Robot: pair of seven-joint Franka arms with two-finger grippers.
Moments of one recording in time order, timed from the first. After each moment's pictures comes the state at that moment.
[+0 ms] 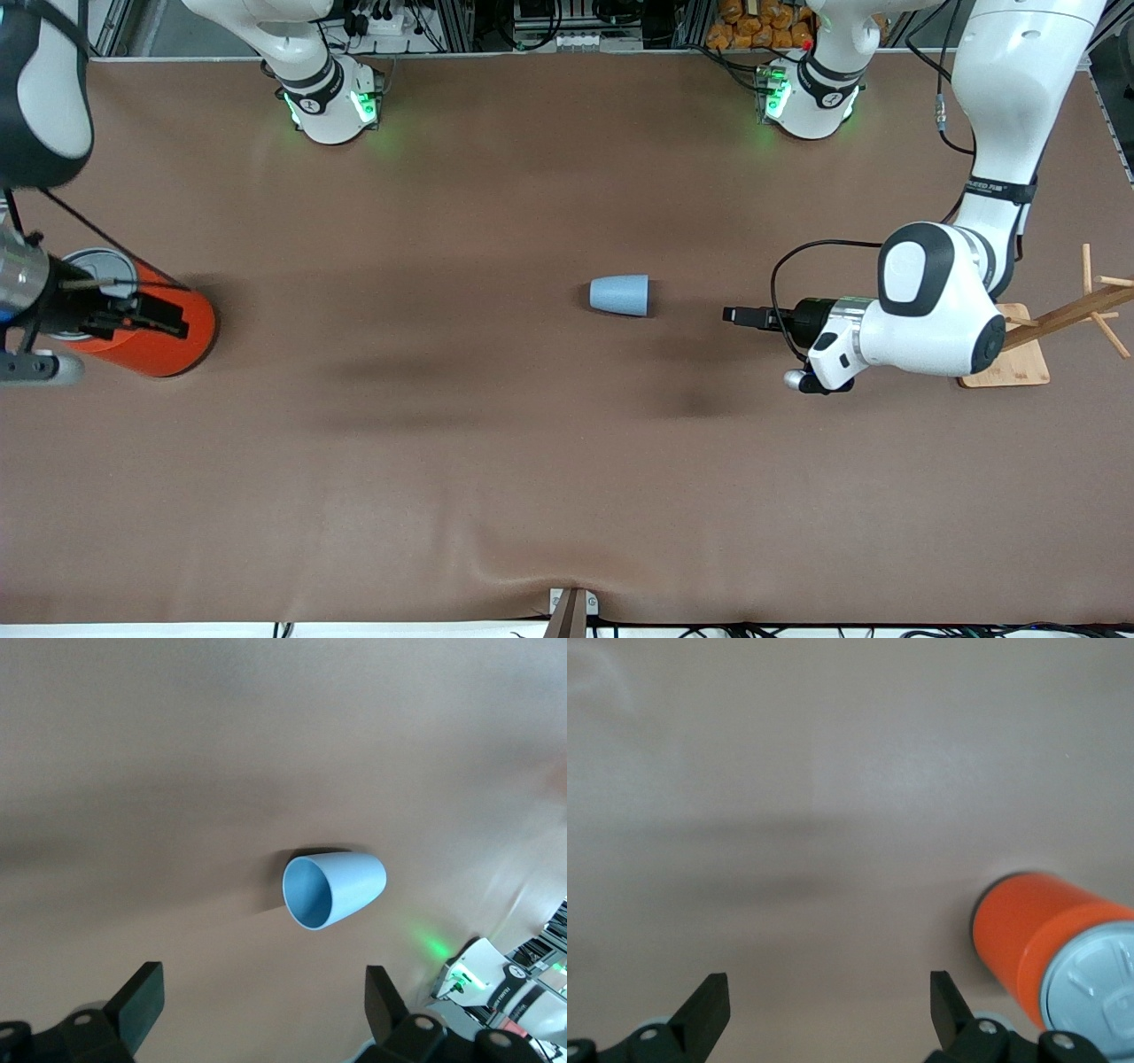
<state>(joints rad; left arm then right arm) 0.06 0.46 -0.29 -1.78 -0.56 1.87 0.03 -0.04 0.23 0.07 -1.36 0.00 1.57 0.06</state>
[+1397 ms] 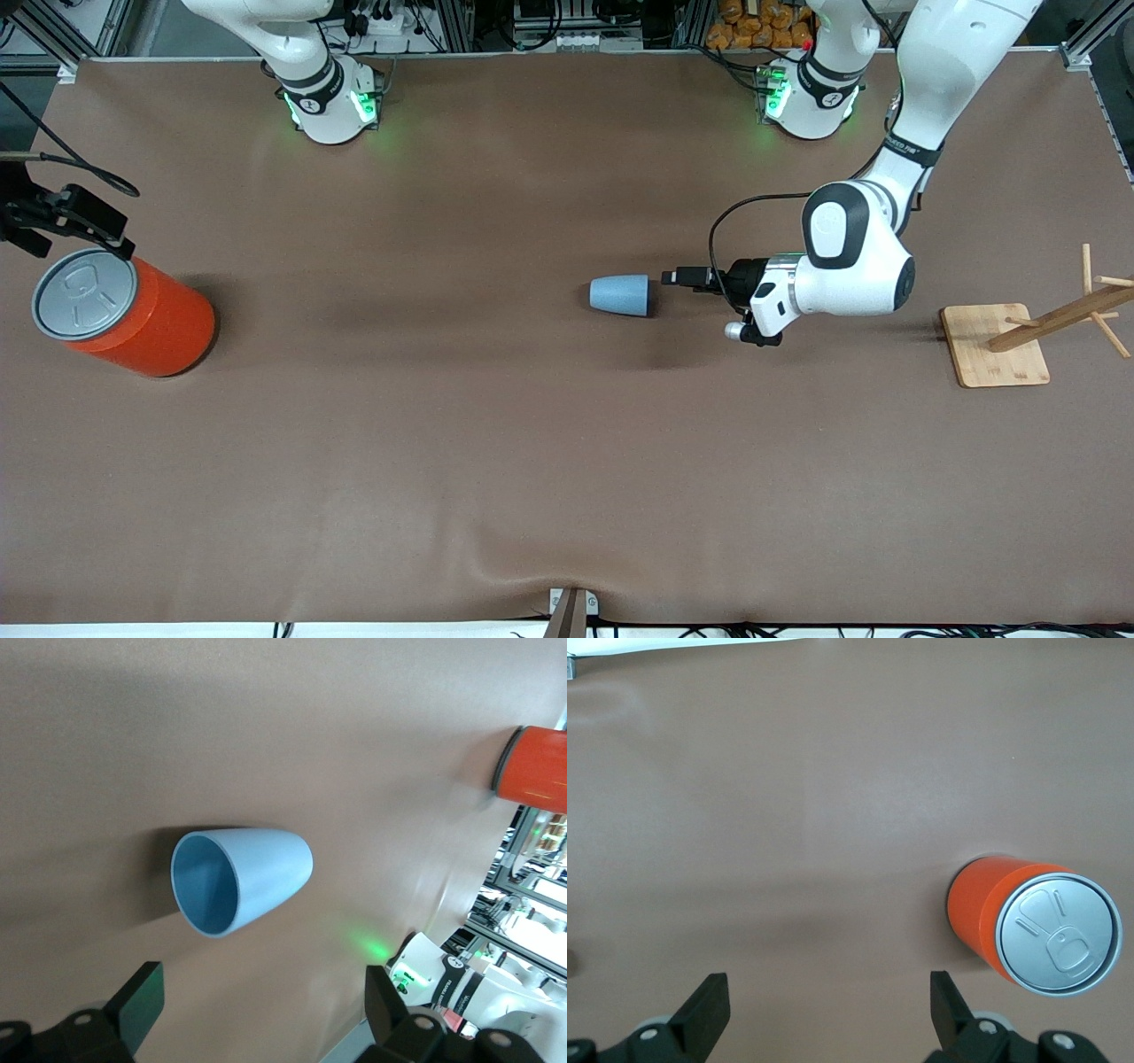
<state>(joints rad) 0.06 0.38 -0.42 -2.10 -0.94 2.16 0.31 -0.02 0.04 0.04 -1.43 0.00 1.54 0.07</state>
